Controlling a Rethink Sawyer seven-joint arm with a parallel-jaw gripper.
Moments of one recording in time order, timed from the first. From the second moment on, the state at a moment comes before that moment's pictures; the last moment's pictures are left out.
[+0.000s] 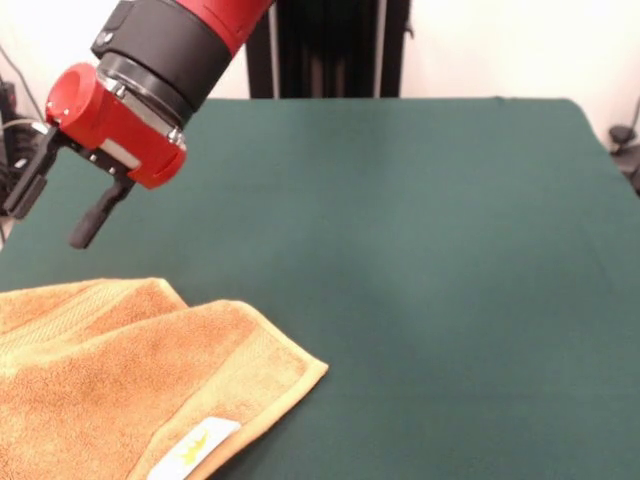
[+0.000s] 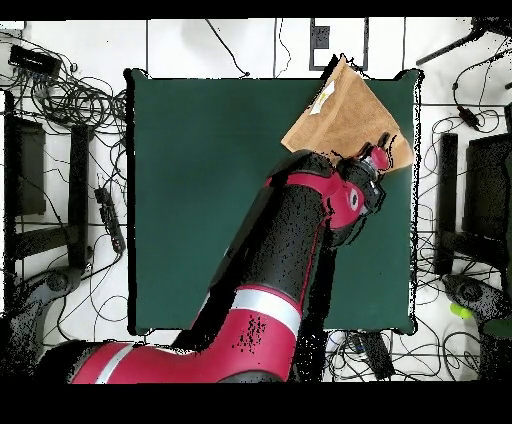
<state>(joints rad) 0.12 -0.27 -0.41 1.15 -1.69 0.26 2.80</state>
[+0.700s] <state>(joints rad) 0.07 -0.29 -0.38 1.15 -1.43 0.26 2.80</state>
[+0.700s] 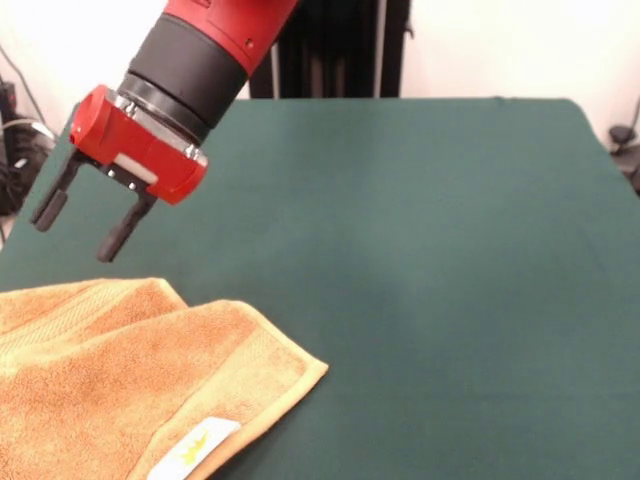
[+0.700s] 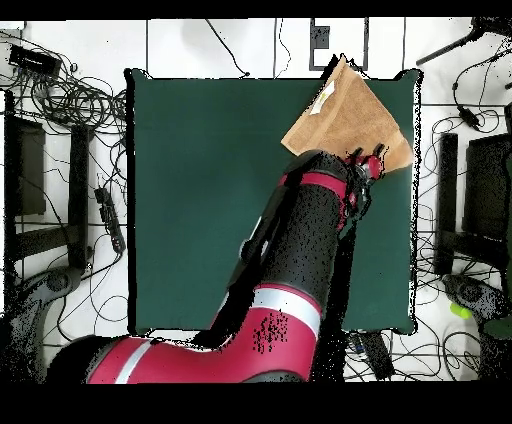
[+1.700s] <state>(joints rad) 0.08 -0.28 -0.30 1.16 -1.23 0.29 2.78</state>
